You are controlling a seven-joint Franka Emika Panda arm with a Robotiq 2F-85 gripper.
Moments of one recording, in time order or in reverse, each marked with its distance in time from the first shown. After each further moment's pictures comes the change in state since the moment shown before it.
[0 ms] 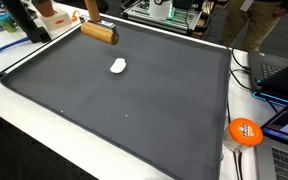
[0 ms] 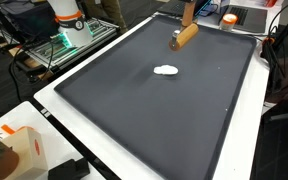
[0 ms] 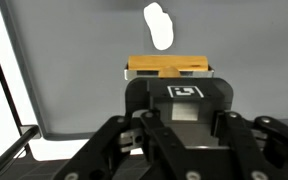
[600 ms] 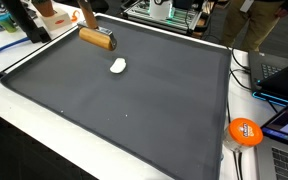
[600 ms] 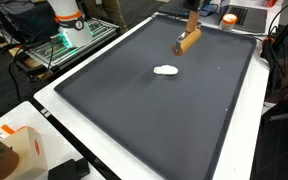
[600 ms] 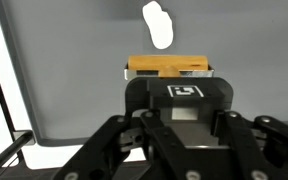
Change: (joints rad) arm -0.001 0.138 -0.011 0.179 0.015 -0.105 -0.009
